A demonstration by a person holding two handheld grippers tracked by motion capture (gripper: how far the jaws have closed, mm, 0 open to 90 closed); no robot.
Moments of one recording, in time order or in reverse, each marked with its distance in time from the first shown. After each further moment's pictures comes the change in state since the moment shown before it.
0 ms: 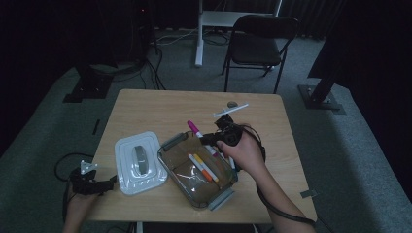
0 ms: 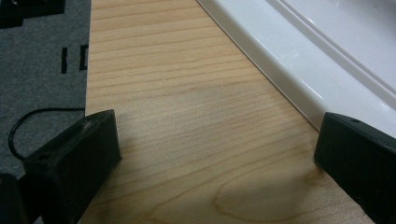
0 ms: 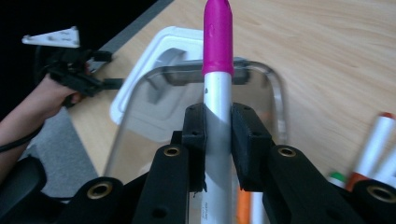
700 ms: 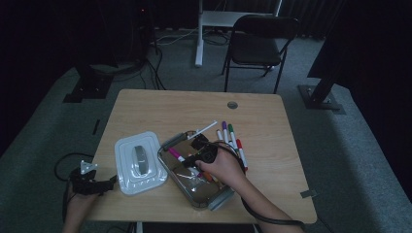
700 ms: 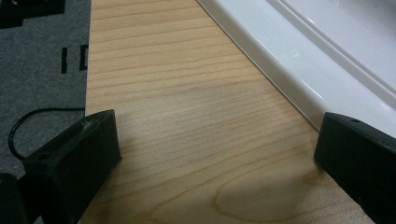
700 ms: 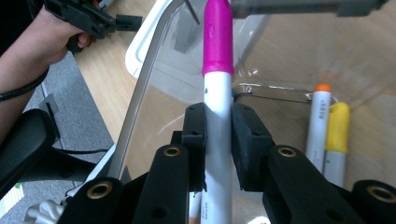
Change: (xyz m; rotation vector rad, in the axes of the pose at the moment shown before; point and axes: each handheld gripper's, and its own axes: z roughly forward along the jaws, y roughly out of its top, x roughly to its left) left arm 0.000 0.000 0.000 -0.001 0.000 0.000; right arm 0.028 -0.025 0.073 0.211 0.069 -0.042
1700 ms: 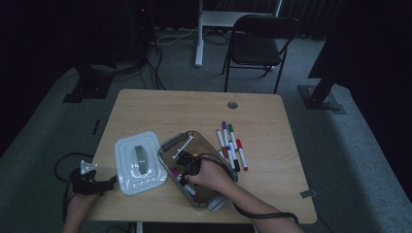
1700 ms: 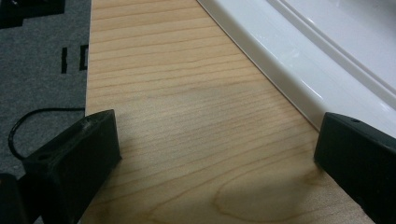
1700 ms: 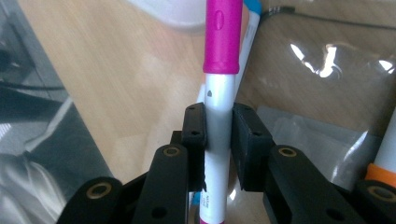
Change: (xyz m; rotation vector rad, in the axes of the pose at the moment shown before) left arm 0.000 0.000 0.000 0.001 0.000 -0.001; right arm -0.001 -0.012 0.079 0.336 -0.030 -0.031
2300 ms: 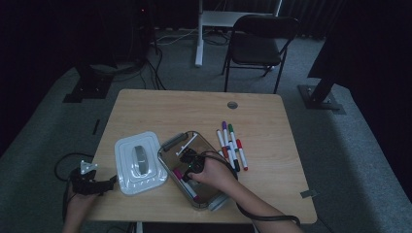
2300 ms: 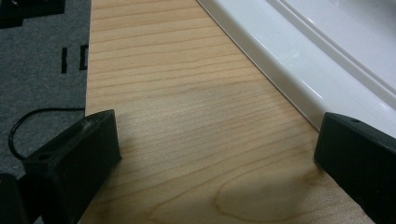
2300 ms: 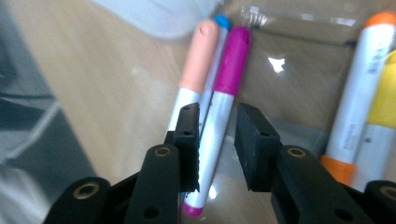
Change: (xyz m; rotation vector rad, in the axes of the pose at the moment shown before) left arm 0.000 0.000 0.000 0.000 0.000 0.000; right arm -0.004 -0.006 -0.021 -0.077 -0.049 -0.014
